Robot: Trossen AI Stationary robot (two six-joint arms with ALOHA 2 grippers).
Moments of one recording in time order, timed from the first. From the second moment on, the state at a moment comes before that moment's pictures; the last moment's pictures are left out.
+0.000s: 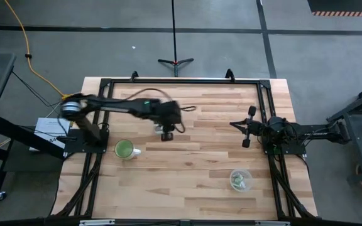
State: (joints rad) left arm 0.13 1.70 1.29 -0.69 -0.05 0.10; right arm -0.02 0.17 0.01 0.05 0.23 -0.27
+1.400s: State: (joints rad) left arm -0.07 0.01 0.01 0.03 -0.22 0.05; right arm -0.02 0.18 0.01 0.08 0.10 -0.05
